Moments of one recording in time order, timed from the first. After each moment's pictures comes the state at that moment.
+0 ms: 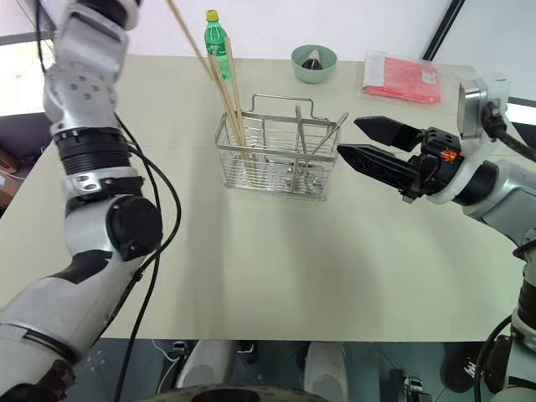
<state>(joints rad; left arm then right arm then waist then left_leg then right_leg) -1.34 0.14 0.45 0.42 -0.54 0.40 -0.10 -0.39 -0.89 -0.45 -0.35 1.28 0.89 0.70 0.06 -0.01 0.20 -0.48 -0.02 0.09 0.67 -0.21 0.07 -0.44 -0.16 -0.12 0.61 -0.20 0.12</state>
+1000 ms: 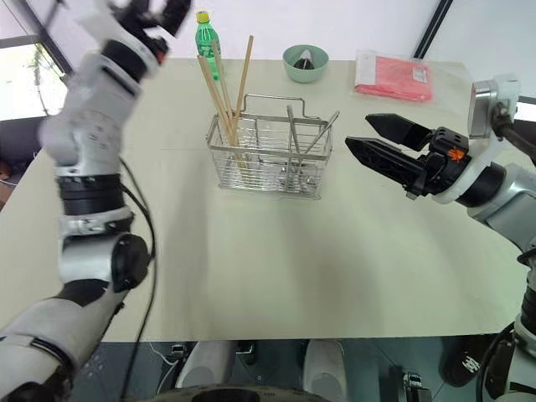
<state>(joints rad) -1.11 0.37 0.27 0.16 -0.49 0.58 -0.22 -0.37 -0.88 -0.47 -0.34 1.28 0.87 0.66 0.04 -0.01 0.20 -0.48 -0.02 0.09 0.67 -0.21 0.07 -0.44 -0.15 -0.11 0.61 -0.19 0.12</state>
